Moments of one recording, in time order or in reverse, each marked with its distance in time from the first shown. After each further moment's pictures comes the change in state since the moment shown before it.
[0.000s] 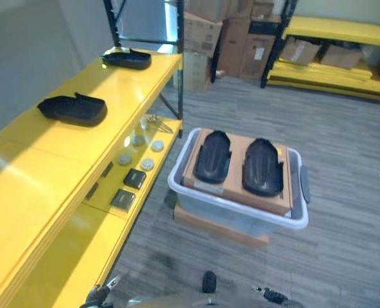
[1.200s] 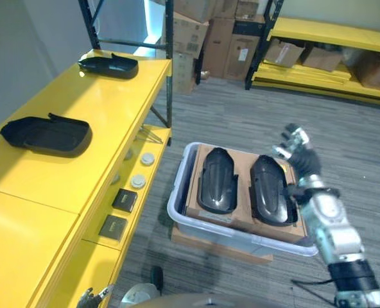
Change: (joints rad) left arm 0.184 0.051 0.008 -0.225 0.060 -0.028 -0.023; right arm -0.046 -0.302 -0.138 -1.444 0.130 0.024 -0.220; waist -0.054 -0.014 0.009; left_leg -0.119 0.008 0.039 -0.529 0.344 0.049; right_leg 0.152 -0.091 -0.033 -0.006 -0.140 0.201
